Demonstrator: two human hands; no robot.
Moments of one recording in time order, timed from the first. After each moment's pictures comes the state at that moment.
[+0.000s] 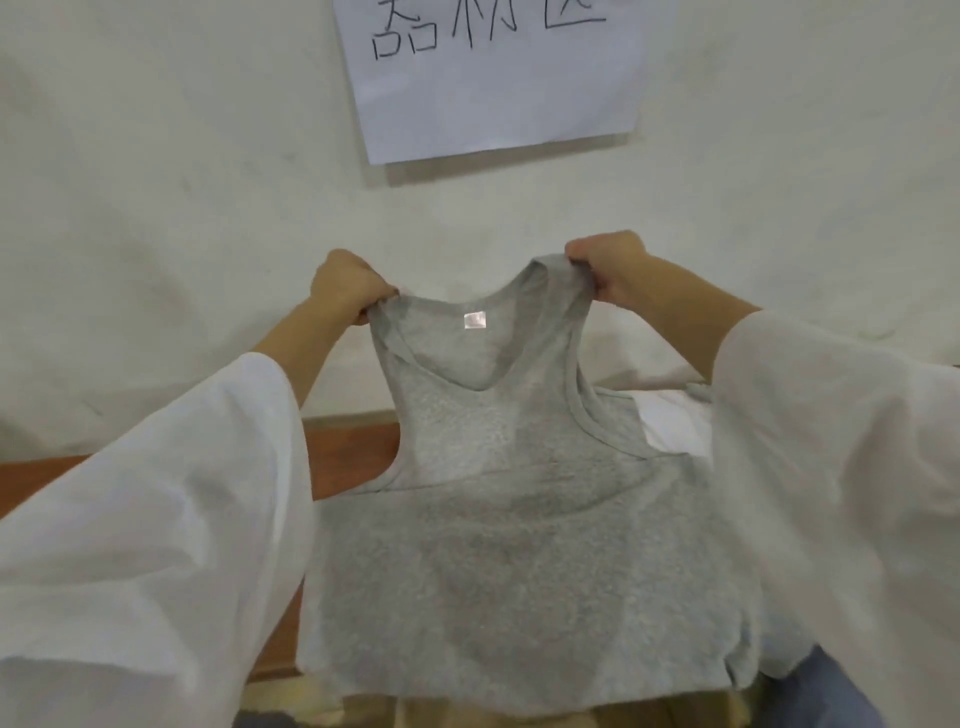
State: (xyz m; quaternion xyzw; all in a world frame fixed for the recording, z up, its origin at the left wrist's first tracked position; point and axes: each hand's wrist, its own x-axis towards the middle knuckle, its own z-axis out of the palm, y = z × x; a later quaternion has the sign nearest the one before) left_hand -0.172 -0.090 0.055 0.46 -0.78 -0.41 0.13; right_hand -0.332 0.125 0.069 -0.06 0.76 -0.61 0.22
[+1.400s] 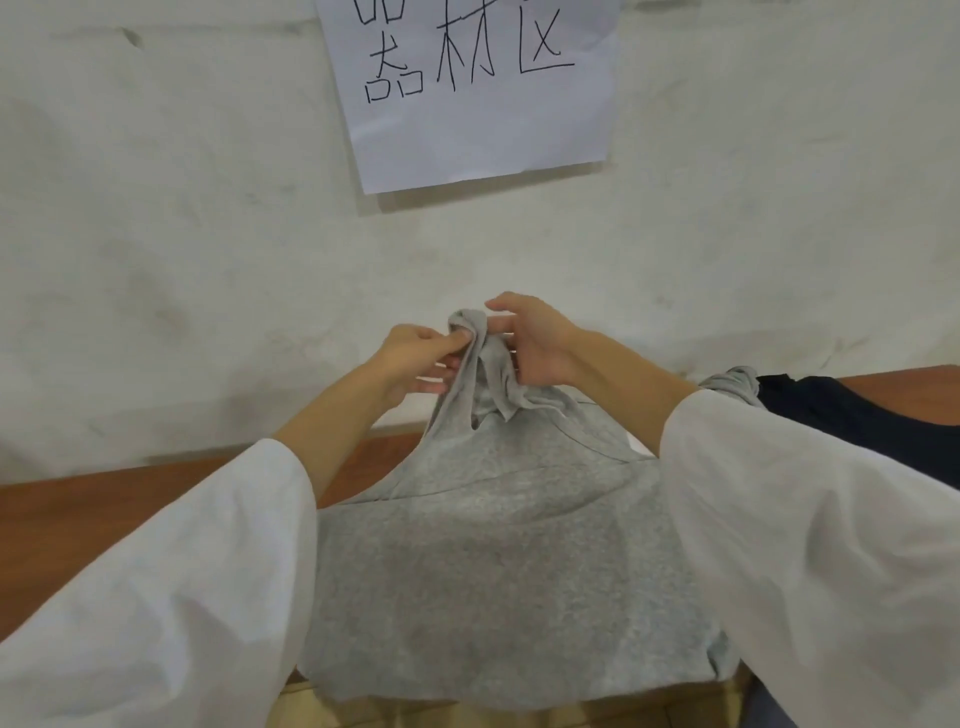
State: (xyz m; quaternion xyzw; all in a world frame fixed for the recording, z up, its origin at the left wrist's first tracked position) left_hand -0.146 0.005 0.045 0.33 -0.73 -0.60 0.05; right_hand -0.260 0.126 0.051 -0.10 0.59 -0.60 0.53
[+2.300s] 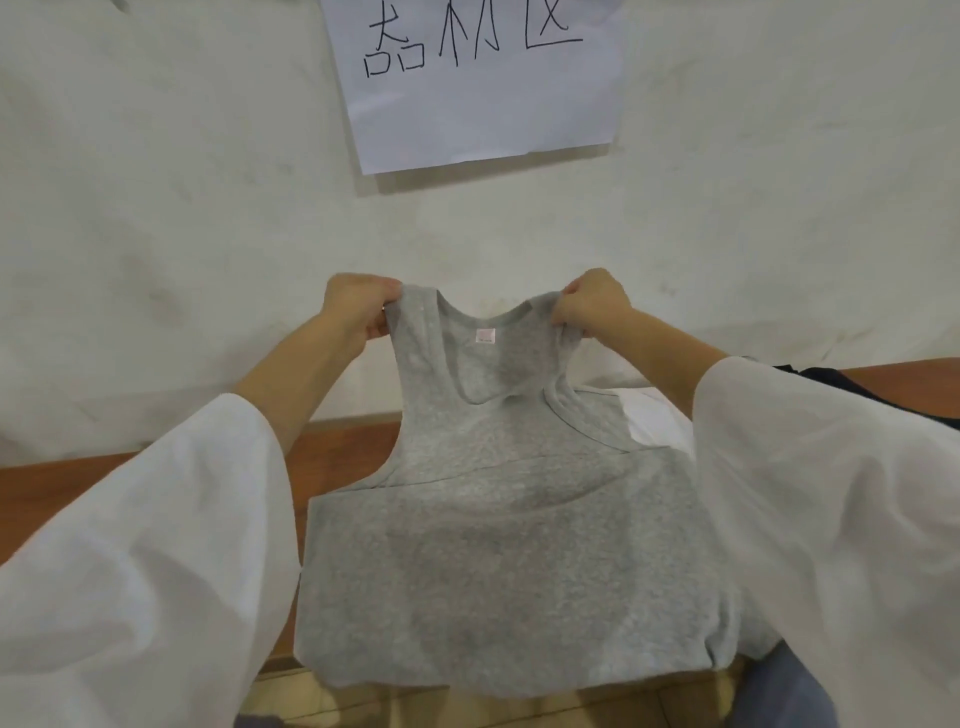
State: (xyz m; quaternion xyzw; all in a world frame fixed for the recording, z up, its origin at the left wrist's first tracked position) left_hand -0.151 -0.038 0.062 0.40 -0.63 -0.62 0.22; right_hand -0.304 0.148 0.050 -0.17 0.91 -0.35 0.15
